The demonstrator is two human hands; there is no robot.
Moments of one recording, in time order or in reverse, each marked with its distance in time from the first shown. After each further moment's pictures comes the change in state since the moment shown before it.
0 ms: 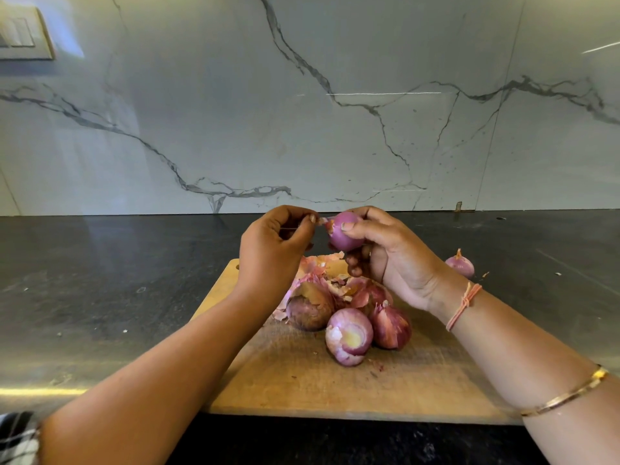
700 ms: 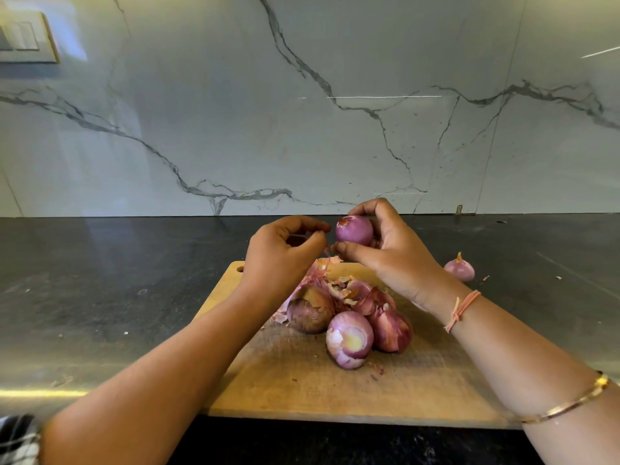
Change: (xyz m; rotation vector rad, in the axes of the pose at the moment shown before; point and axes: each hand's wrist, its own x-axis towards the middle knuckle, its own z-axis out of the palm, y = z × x) left_hand -0.004 0.006 -0.001 0.066 -0.105 -0.061; right_hand 0.005 0.009 -0.006 -0.511 0.143 -0.285
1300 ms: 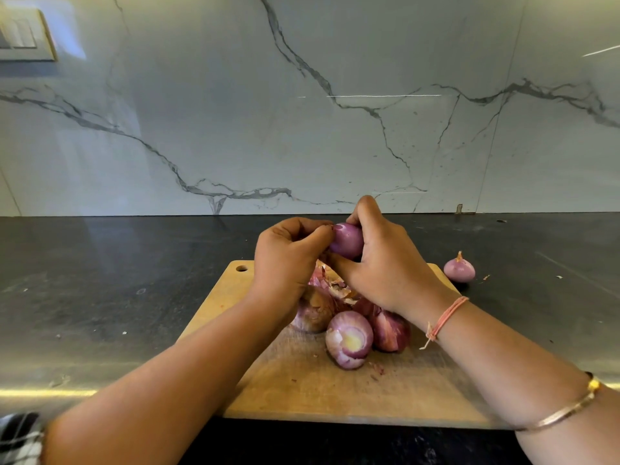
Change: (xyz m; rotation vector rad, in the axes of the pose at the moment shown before) left_hand -0.004 0.006 0.016 -0.343 0.094 -0.131; right_hand -0.008 -0.009 0.010 -0.453 0.051 -0.245
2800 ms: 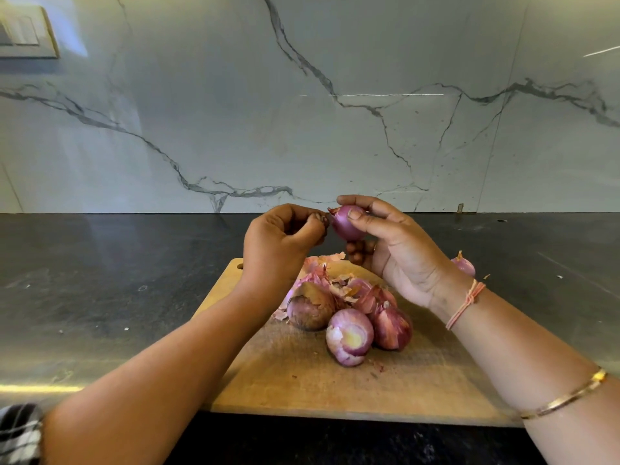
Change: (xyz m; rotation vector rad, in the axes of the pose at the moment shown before) left_hand 0.009 0.002 -0.013 0.206 -0.001 0.169; right_hand 0.010 0.000 -0.010 1.085 -0.112 0.504
